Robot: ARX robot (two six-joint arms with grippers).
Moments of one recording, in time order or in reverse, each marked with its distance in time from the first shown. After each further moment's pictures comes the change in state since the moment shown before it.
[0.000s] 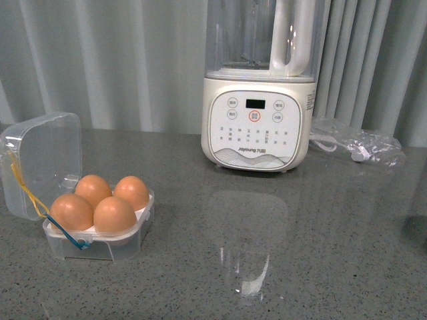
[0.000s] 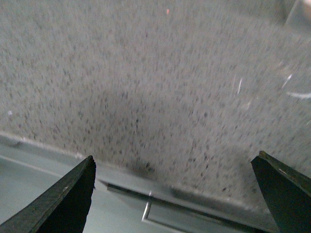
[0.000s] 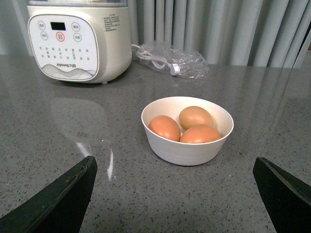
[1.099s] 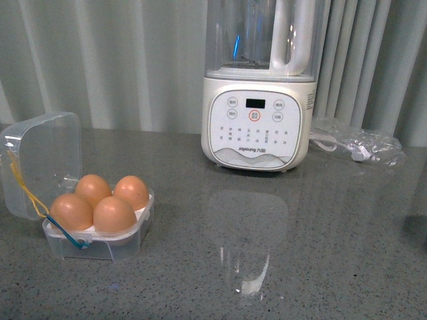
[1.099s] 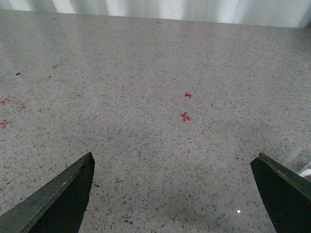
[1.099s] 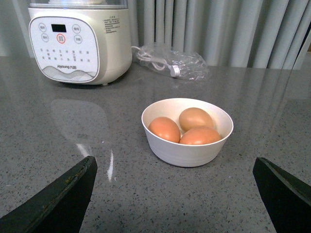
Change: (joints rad) left arm 0.360 1.110 0.598 0.701 0.491 0.204; right arm 0.000 0.000 0.000 0.000 0.000 0.000
